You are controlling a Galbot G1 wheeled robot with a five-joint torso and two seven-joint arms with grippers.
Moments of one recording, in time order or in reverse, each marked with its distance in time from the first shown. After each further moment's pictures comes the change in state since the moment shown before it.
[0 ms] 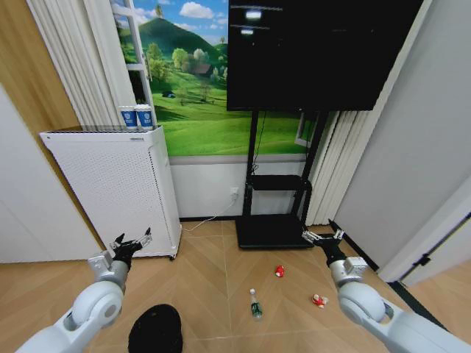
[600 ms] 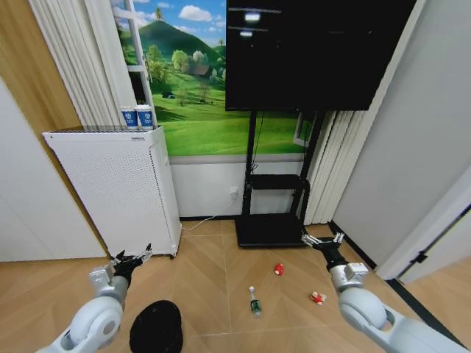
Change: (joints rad) left arm 0.096 -0.036 -0.033 -0.028 -0.015 0.052 -0.017; right arm -0.032 0.017 0.014 0.011 -0.024 0.017 -0.003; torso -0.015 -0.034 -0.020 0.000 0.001
